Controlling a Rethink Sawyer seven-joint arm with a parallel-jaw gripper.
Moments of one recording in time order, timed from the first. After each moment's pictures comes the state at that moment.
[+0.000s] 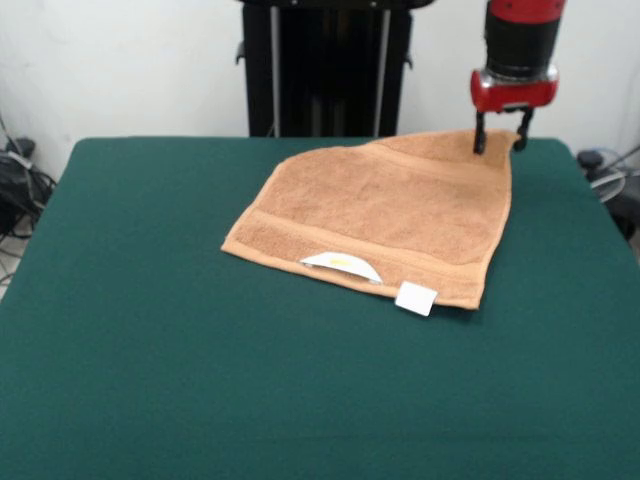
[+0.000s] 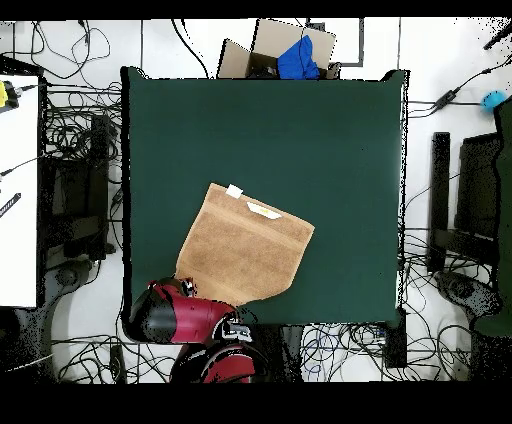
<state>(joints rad) 0.02 -0.61 0.13 2.30 0.22 -0.12 1.52</state>
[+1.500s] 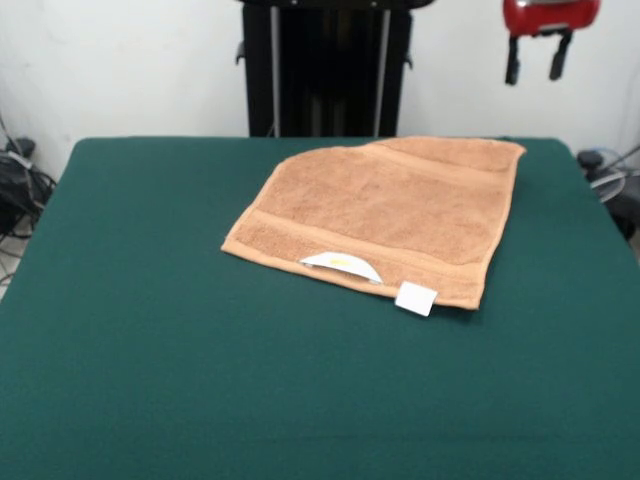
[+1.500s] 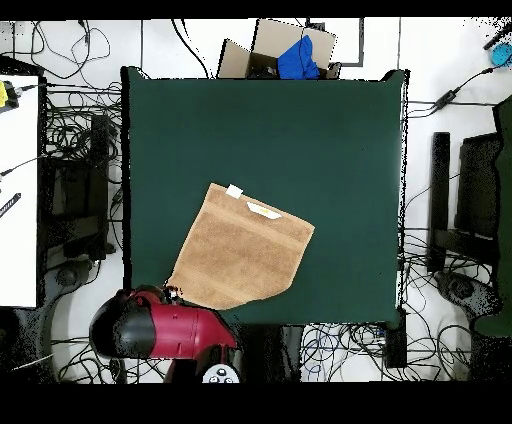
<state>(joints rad) 0.08 -0.93 0.10 2.33 0.28 0.21 1.52</state>
